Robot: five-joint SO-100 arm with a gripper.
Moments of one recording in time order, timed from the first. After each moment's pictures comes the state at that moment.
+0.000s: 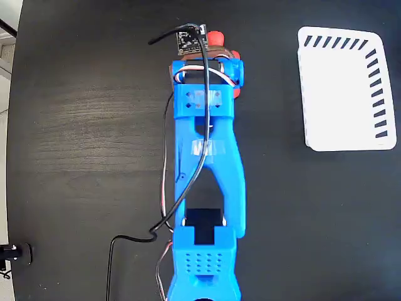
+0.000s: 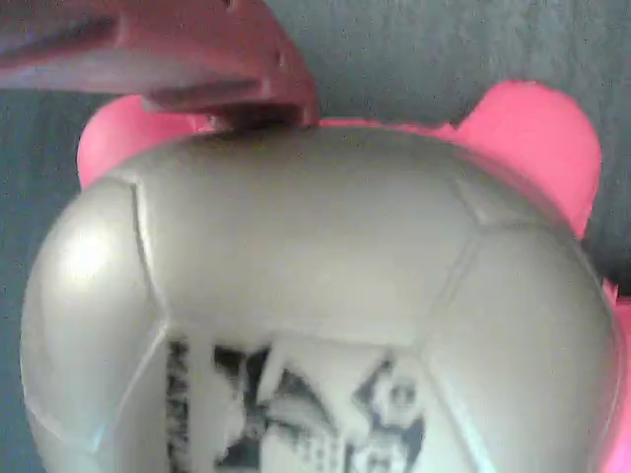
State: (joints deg) arm 6.1 46.0 52.4 71.3 77.2
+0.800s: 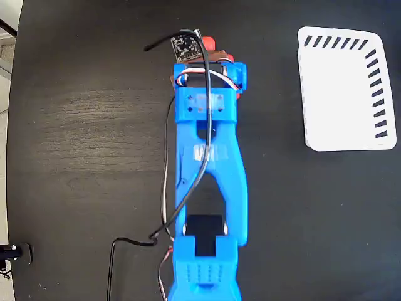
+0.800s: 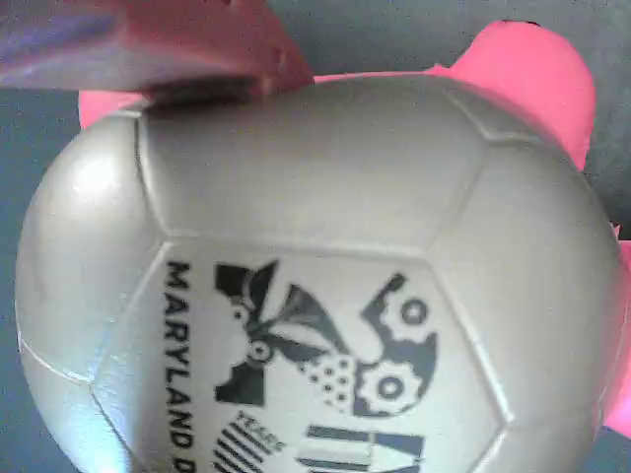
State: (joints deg) arm 6.4 53.7 58.4 74.0 65.3
